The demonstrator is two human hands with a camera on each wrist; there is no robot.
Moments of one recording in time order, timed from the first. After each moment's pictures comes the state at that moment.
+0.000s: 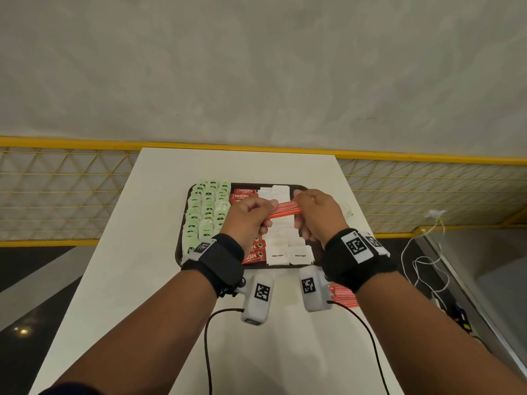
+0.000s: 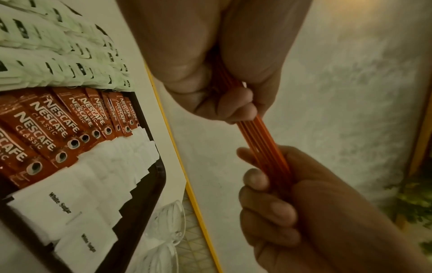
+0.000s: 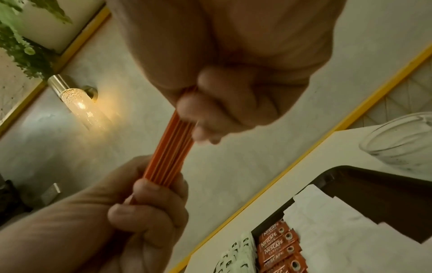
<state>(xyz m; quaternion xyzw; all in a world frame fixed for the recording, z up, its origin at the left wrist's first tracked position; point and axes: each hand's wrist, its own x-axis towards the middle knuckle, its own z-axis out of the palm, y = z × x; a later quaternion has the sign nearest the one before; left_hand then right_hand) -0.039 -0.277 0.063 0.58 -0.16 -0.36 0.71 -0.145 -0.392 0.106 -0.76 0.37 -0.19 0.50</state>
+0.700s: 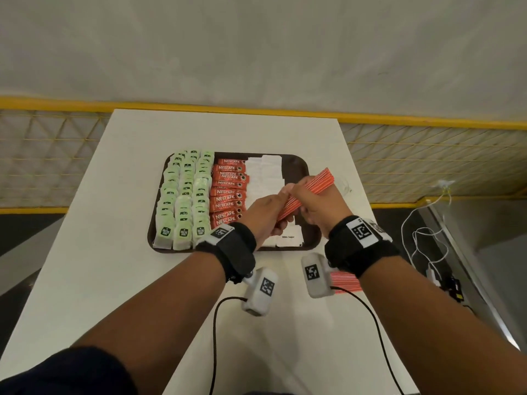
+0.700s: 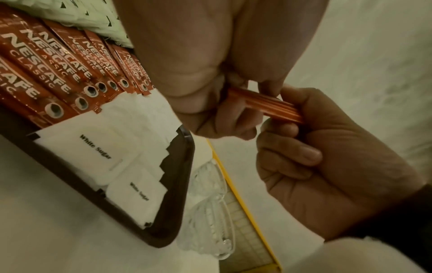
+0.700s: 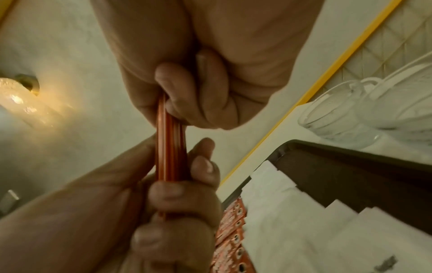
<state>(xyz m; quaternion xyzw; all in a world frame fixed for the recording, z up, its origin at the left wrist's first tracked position) -0.069 -0.342 0.026 0.65 -0.22 -0.47 0.56 -0.159 -0.447 0.067 -0.70 0.33 -0.16 0.62</state>
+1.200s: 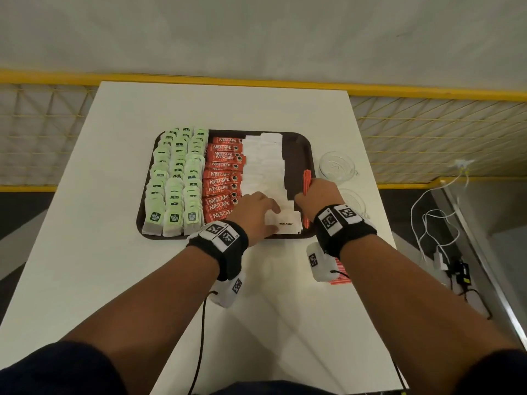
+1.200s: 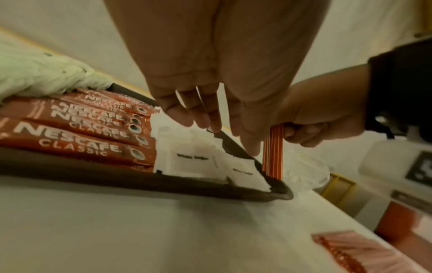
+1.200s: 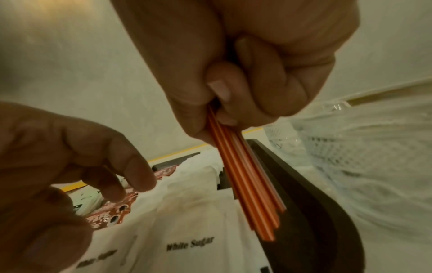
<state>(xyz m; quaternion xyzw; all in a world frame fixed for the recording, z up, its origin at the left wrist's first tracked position) -0.060 -0.346 -0.034 0.83 -0.47 -0.25 0.18 -0.145 -0.493 -0.003 -0.86 0.45 0.06 0.25</state>
